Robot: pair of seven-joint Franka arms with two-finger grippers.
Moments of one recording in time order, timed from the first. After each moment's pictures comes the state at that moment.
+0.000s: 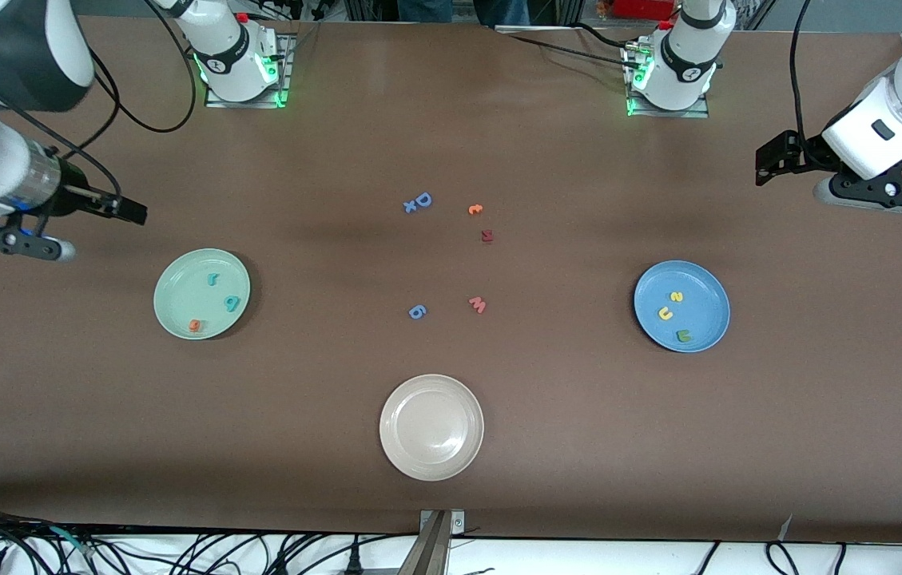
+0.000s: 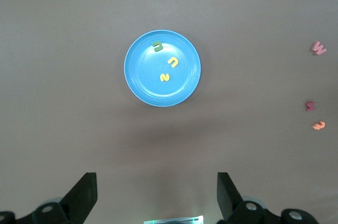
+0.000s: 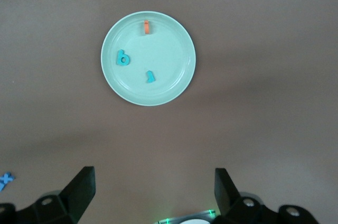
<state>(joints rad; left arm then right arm) 0.05 -0.03 -0.14 -1.67 0.00 1.51 0.03 -0.06 0.04 0.10 -1.77 -0.05 1.61 0.26</state>
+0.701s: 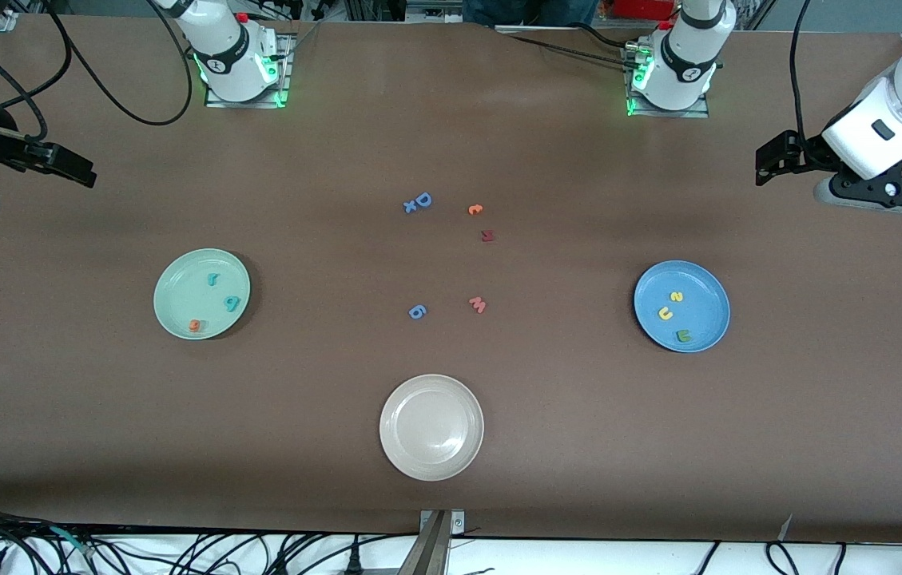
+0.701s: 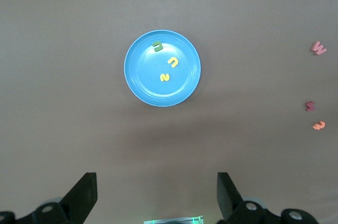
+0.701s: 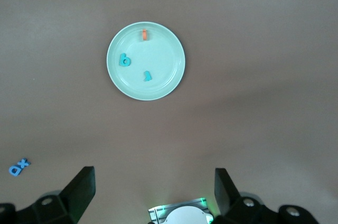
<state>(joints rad) 0.05 -0.03 -0.14 -1.67 0.00 1.51 0.03 -0.07 0.01 0.09 -1.61 -0.05 1.47 0.23</state>
